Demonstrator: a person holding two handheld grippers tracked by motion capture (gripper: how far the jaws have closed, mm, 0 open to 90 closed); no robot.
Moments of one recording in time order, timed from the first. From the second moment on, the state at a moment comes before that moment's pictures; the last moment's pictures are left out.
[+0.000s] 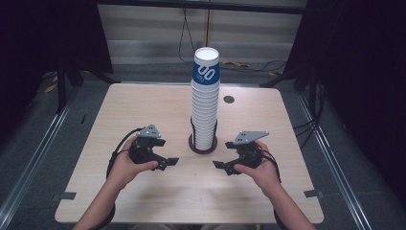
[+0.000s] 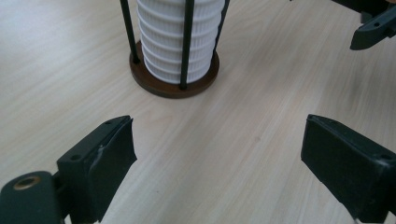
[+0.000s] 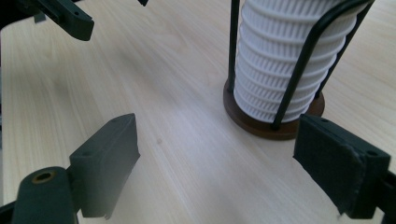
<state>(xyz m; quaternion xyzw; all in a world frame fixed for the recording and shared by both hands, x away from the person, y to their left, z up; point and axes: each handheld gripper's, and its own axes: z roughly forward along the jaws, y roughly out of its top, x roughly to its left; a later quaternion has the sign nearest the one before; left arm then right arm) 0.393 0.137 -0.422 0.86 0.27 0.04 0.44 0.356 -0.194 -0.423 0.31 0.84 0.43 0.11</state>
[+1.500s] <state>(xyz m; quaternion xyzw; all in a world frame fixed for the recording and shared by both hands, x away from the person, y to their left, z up) 0.450 0.089 -0.263 0.86 0.22 0.08 0.45 0.403 -0.171 -0.331 0.31 0.81 0.46 0.17</state>
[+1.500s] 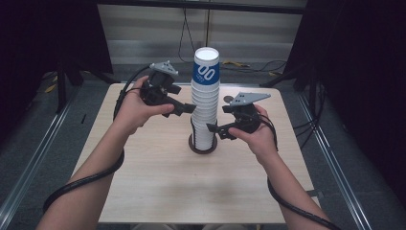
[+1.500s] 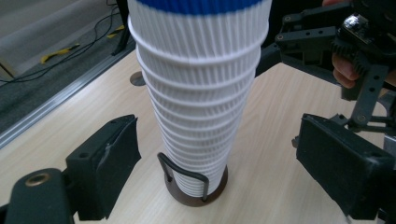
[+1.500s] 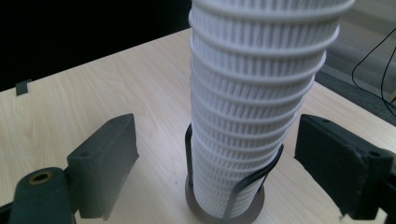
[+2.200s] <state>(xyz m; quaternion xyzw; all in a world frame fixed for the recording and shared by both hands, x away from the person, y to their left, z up) 0.480 0.074 -0.246 0.86 0.23 0.07 0.45 0.424 -0.162 -0.314 0.32 0.80 0.46 0.18</state>
